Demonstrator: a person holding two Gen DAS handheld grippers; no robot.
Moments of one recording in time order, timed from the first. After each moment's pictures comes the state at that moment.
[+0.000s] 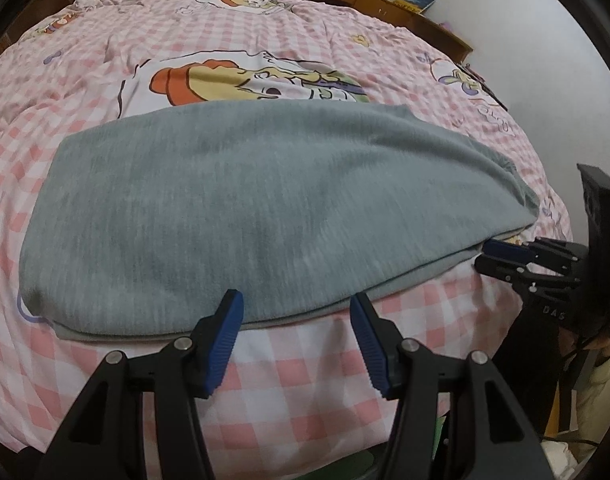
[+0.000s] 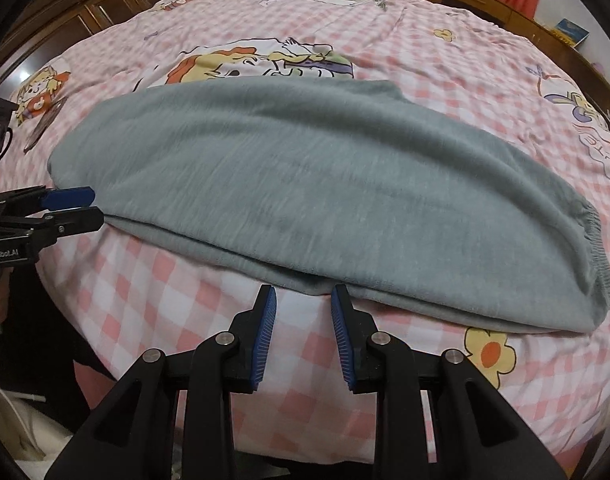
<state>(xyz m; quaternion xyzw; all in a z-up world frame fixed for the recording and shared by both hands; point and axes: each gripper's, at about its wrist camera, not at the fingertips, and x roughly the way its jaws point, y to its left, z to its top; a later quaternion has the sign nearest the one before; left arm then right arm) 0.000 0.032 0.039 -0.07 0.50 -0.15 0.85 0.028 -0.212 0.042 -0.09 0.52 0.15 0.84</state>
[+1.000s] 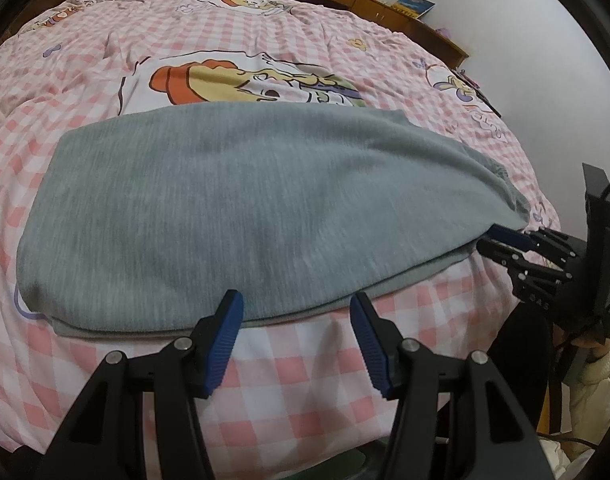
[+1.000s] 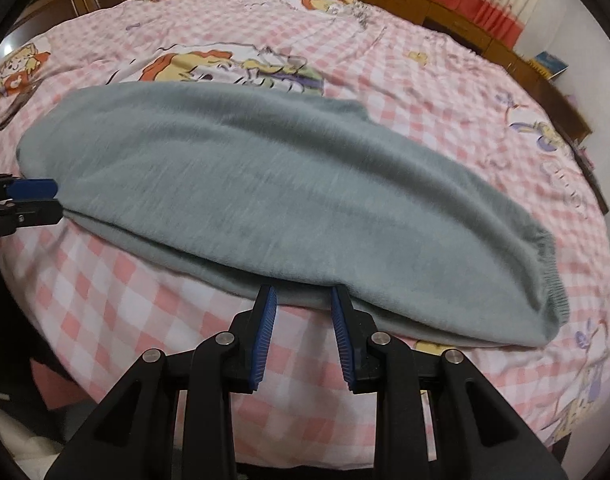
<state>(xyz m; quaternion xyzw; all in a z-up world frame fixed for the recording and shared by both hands) -0.002 0.037 0.041 -0.09 0.50 -0.16 0.85 0.027 -0.211 0.050 -0.17 0.48 0.09 0.86</state>
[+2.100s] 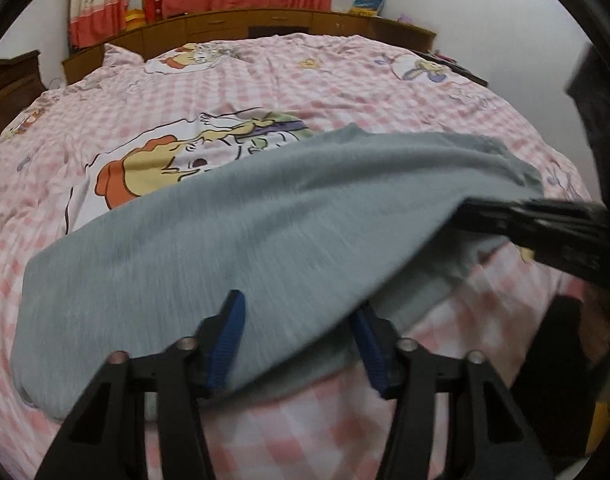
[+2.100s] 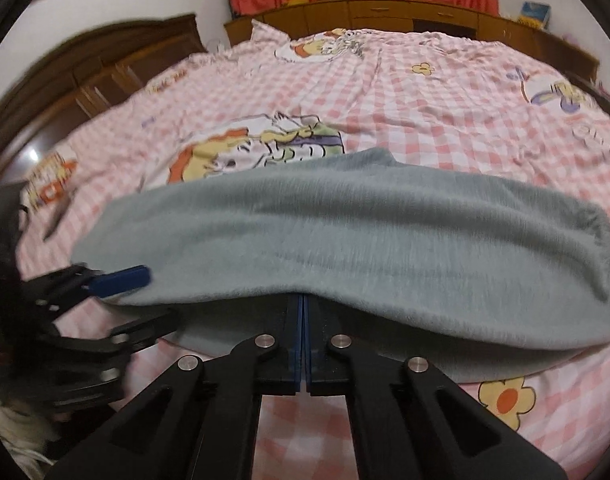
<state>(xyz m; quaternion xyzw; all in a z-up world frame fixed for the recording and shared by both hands) 0.017 -0.051 0.052 0.04 0.42 -0.15 0.89 0.049 -0.224 0.068 0.03 0.43 0.16 0.89</state>
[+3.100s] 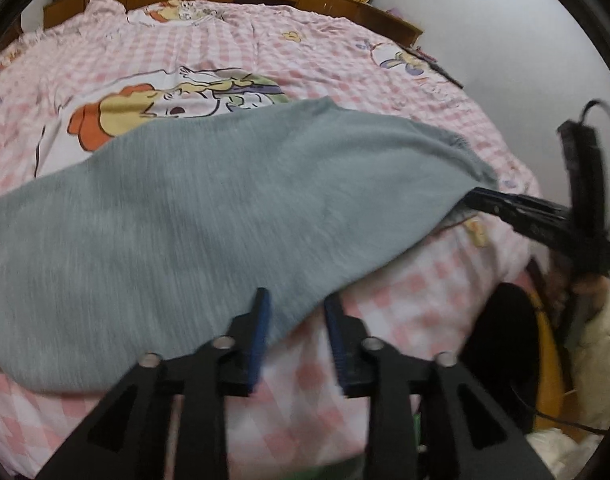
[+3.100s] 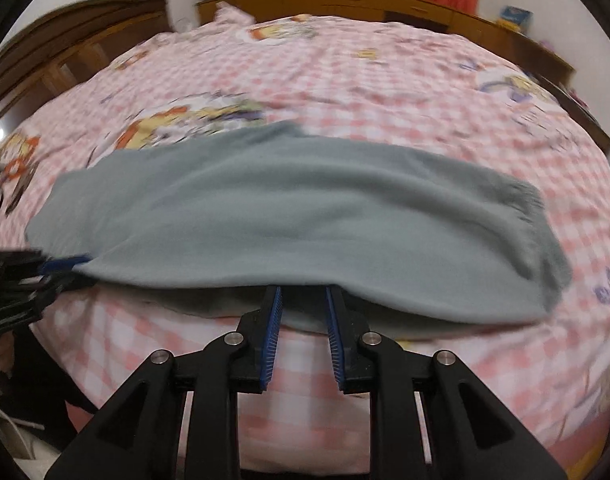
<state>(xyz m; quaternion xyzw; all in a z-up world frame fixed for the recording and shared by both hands) 0.000 -0.021 0.053 -0.05 0.48 -0.24 0.84 0.034 -0.295 0.070 -0.02 0.46 0.08 0.88</state>
